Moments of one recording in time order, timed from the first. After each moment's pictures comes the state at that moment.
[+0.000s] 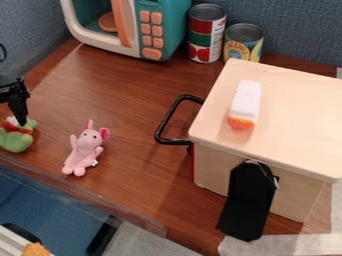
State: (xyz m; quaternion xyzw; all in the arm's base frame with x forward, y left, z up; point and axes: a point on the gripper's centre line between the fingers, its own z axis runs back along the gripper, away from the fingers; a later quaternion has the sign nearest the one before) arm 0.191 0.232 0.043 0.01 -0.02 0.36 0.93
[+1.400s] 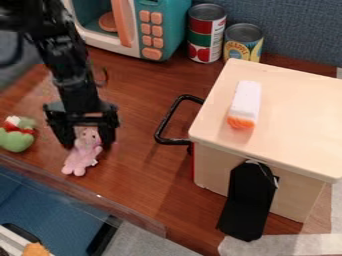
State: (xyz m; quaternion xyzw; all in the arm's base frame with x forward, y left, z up) arm 0.236 0.115 0.011 -0.02 0.01 0.17 0.98
